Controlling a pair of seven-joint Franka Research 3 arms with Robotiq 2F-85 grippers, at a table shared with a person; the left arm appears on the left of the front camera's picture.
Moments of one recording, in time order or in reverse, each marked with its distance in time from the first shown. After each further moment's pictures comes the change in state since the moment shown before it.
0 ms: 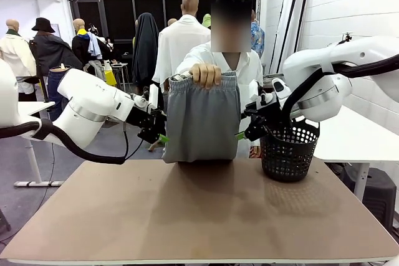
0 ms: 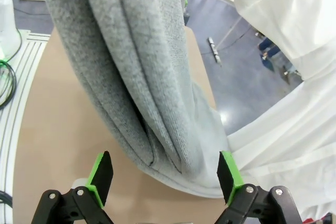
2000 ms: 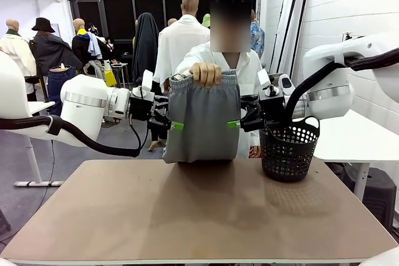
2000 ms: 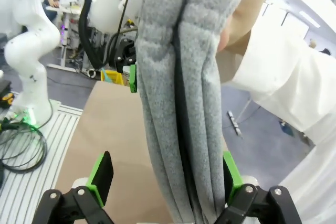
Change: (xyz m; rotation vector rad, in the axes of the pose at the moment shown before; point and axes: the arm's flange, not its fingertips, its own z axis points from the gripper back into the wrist) left arm 0.028 -0.004 -0.005 -0.104 -0.444 0.180; right arm 0.019 0.013 0.004 0.101 -0.395 -0.060
